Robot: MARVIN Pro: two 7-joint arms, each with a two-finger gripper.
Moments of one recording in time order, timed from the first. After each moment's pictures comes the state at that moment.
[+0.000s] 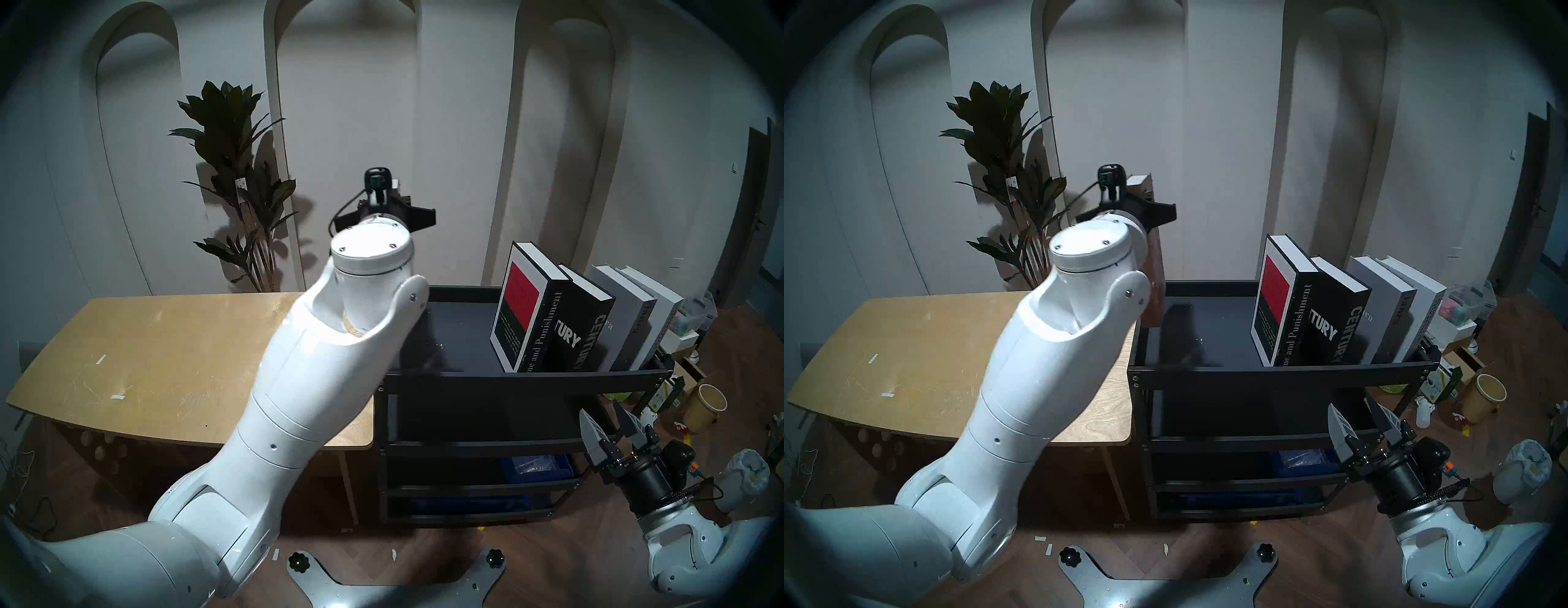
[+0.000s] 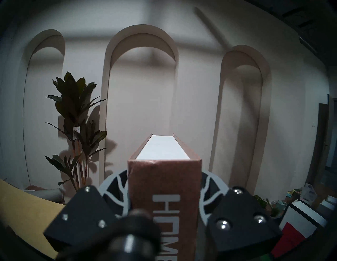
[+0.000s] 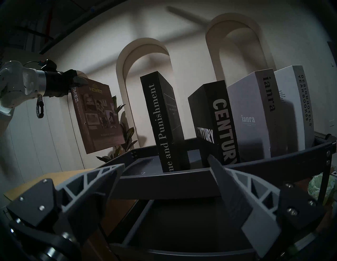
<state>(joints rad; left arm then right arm) 0.98 -1.51 -0.96 -1.83 -0.49 0.57 0.76 -2.76 -0.36 1.71 -2.08 1.03 -0.95 -0.13</state>
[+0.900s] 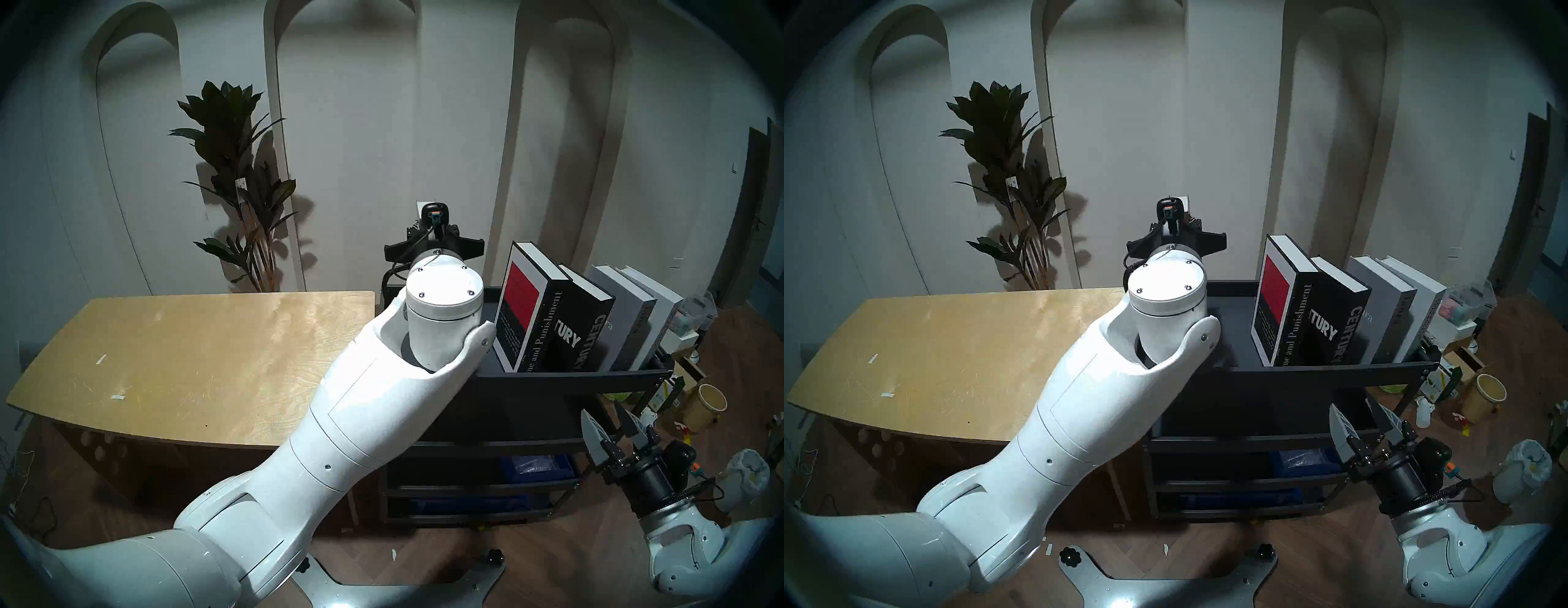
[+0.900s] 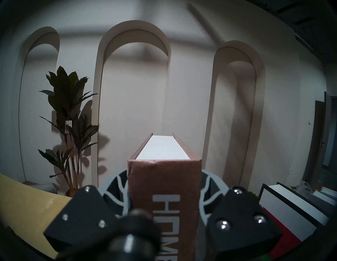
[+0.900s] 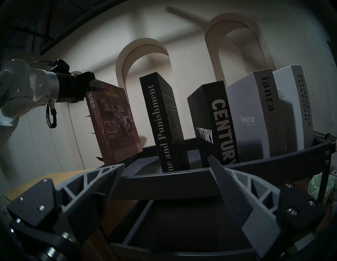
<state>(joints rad) 1.00 -1.60 -0.81 -1.71 -0.44 0.44 0.86 -2.77 -0.37 1.72 -2.08 1.04 -0.95 -0.11</state>
